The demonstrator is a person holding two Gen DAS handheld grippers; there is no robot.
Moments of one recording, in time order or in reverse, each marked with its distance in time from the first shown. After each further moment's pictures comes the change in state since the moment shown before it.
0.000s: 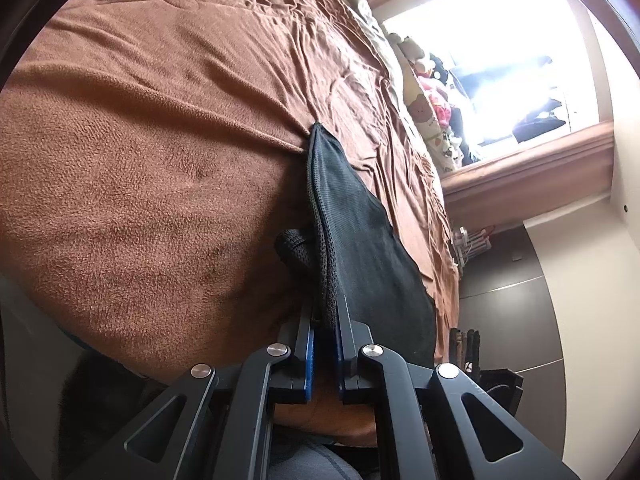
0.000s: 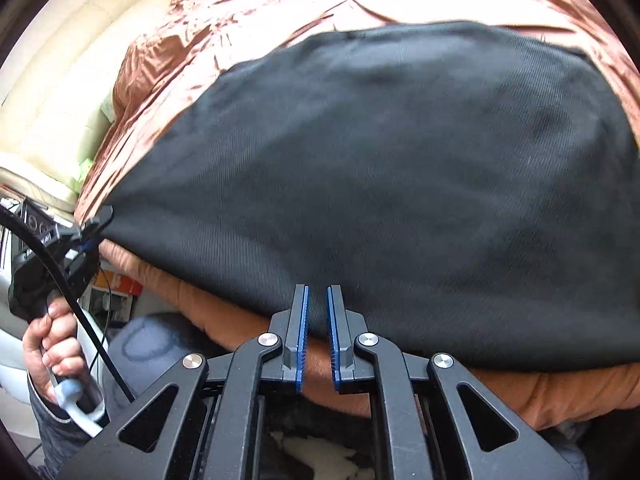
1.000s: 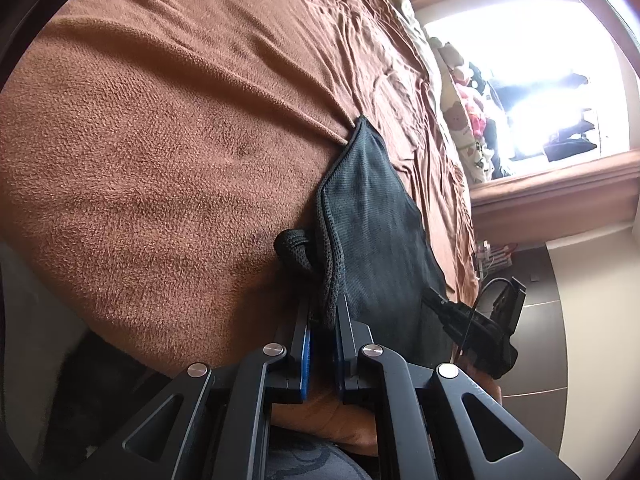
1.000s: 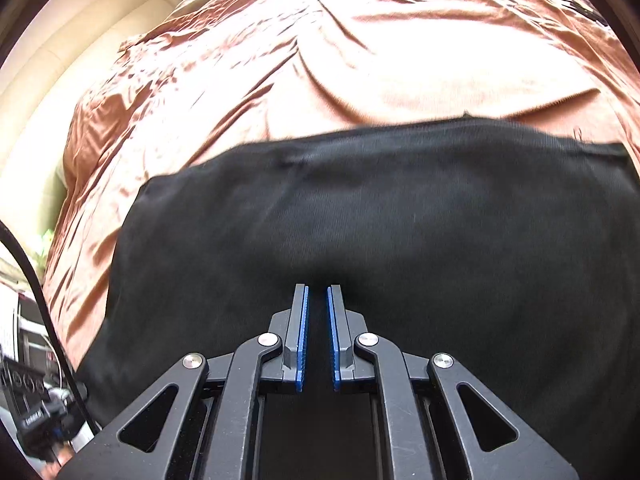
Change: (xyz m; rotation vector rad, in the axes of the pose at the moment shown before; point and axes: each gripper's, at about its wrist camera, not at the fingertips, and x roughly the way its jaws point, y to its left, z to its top) left arm 0.015 0.012 -0.001 -0.110 0.015 0.090; right arm 0.067 -0.026 0.123 0.086 -0.082 -0.088
